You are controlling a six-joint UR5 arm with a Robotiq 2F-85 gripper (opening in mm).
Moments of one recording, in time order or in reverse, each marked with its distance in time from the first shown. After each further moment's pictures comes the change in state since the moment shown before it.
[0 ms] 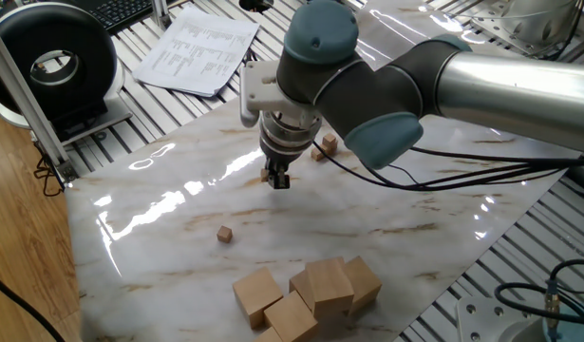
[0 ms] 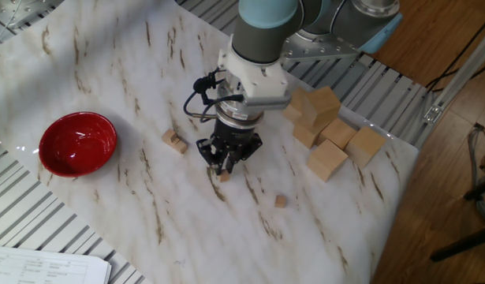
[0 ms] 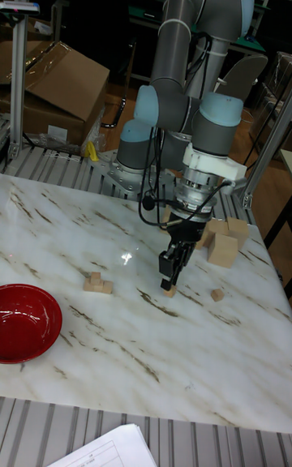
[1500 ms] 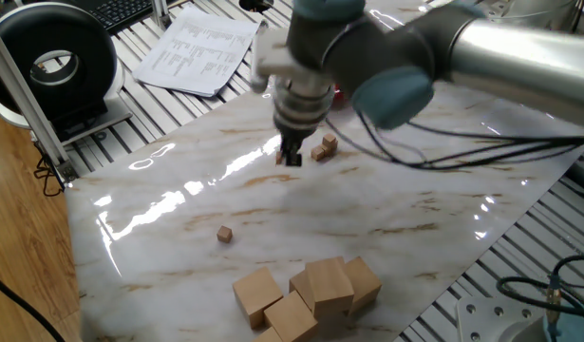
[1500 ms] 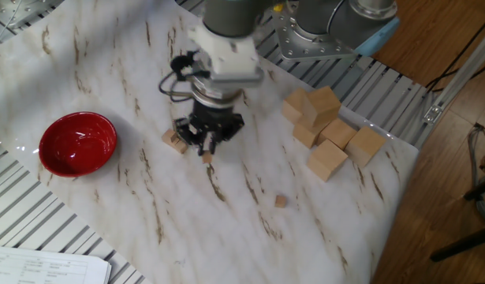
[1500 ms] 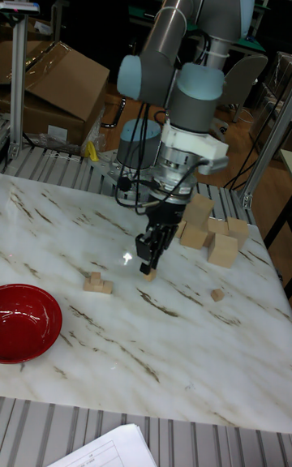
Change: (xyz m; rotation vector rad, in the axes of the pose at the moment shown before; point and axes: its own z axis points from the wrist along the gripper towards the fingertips) arm 0.038 -0.045 -0.038 -0.048 0.029 0.011
